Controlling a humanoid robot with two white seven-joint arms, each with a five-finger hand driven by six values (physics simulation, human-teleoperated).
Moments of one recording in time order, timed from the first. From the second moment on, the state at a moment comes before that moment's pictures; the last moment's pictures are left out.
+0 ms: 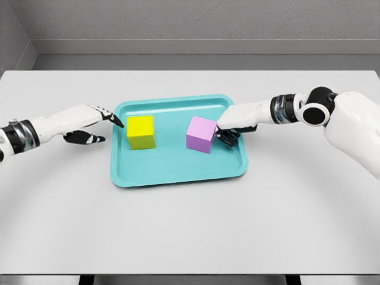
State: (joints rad) left arm -0.46 0.58 -0.28 -1.24 -0.40 -0.61 -0.61; right arm -0.98 -0.49 1.06 -1.04 0.35 -0.61 0.61
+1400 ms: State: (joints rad) left arm -0.49 0.52 -0.32 -1.23 -0.39 -0.61 -0.61; right arm -1.00 -0.57 1.14 -1.24 0.34 -0.61 0.61
